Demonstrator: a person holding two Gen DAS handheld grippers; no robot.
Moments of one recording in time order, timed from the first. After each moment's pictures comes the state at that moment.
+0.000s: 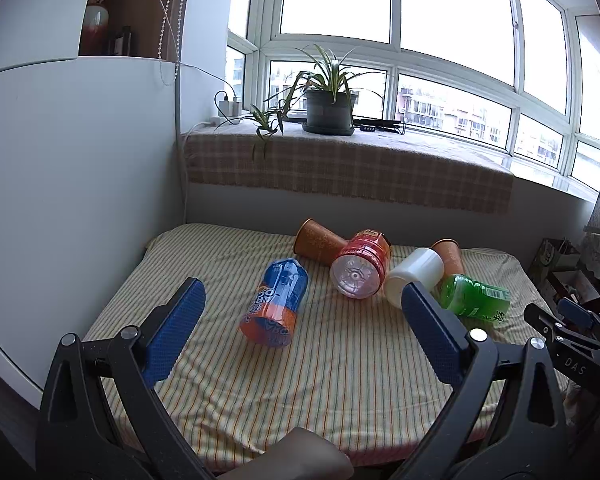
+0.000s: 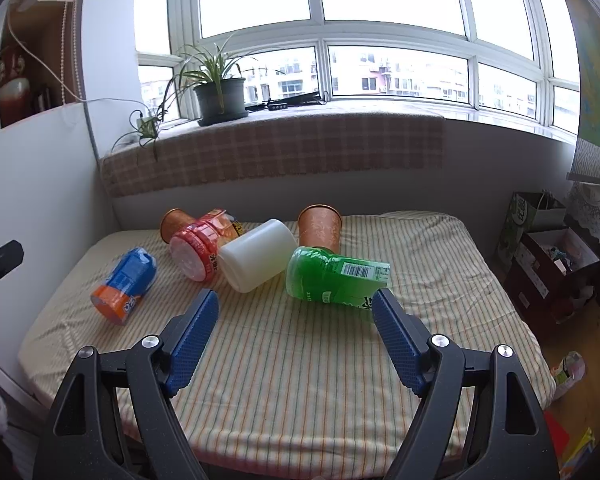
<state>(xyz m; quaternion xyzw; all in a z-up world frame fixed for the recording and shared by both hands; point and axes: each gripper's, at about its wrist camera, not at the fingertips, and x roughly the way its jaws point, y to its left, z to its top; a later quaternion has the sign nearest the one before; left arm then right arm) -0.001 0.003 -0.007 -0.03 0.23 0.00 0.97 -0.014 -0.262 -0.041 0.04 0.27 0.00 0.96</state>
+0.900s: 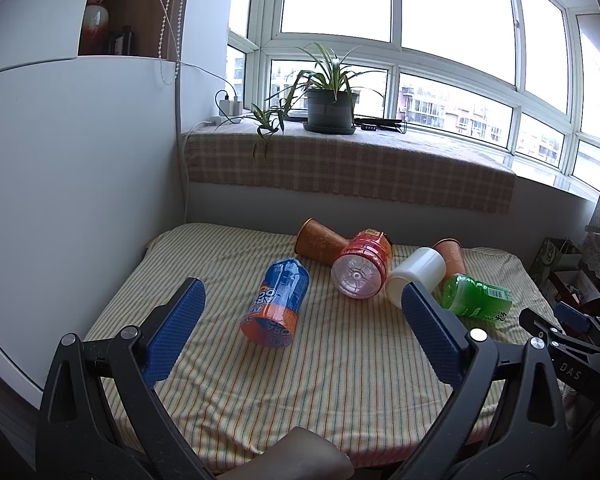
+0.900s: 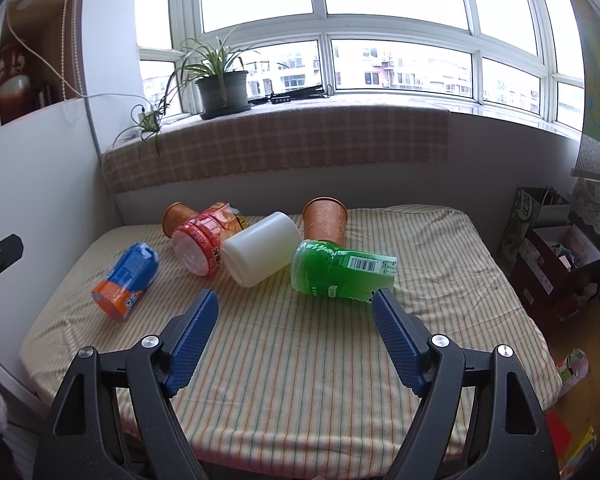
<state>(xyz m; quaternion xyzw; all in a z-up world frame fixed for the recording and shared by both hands) -0.001 0.006 -0.009 -0.04 0.23 0.00 0.97 -0.009 -0.260 -0.046 0.04 0.28 0.00 0.96</state>
